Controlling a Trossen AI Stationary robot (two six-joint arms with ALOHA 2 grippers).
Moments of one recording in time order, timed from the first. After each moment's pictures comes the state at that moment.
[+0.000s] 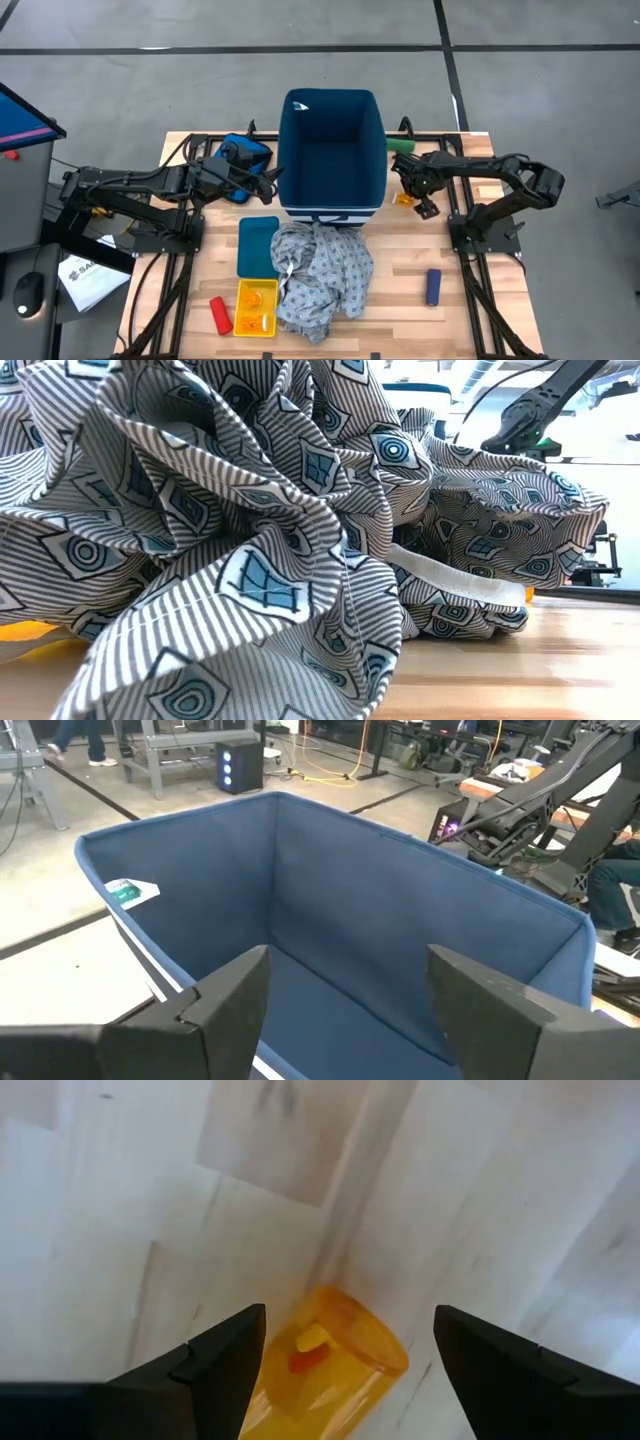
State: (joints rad) left arm -0.03 1.01 0.97 -0.24 -0.66 -0.32; right arm -0.56 1.41 0.68 -0.80 -0.02 2.22
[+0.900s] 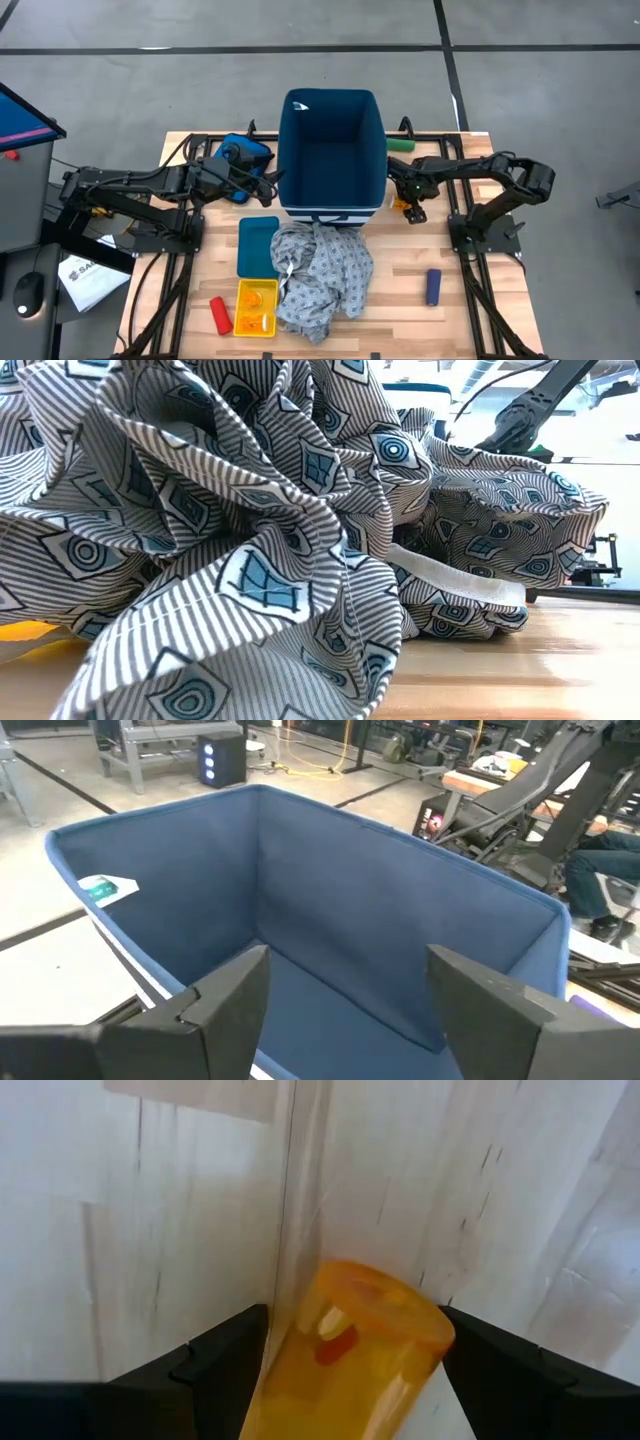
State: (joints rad) left arm -0.03 1.01 0.97 -0.25 -0.61 -0.32; right arm -0.49 1.49 0.69 -0.70 -0.05 2.46
